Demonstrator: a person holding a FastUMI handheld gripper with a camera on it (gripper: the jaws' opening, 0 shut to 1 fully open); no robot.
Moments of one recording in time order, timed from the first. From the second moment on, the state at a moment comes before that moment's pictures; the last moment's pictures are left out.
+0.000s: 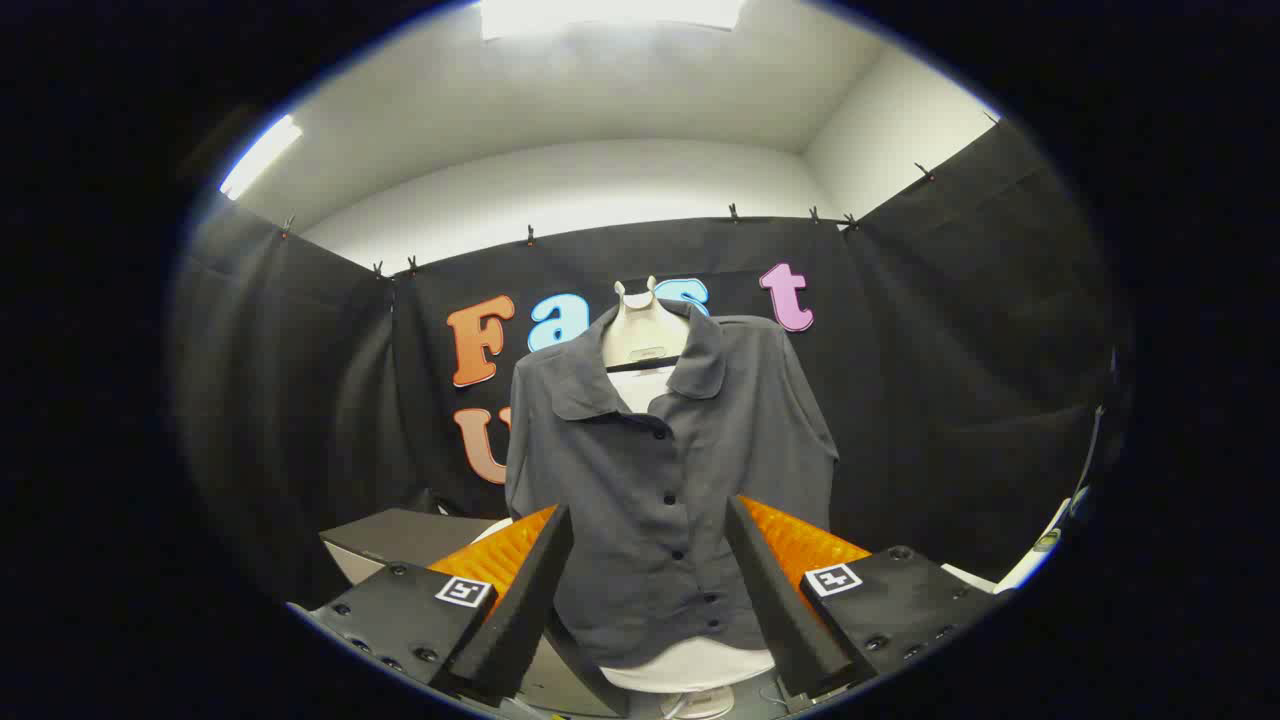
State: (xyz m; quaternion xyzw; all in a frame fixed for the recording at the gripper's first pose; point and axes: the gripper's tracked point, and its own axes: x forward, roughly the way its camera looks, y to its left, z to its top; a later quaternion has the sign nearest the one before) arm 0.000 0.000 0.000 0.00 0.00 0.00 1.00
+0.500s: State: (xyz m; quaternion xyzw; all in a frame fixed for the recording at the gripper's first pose) arm 0.000 0.032 -0.013 0.01 0.03 0.00 1.00
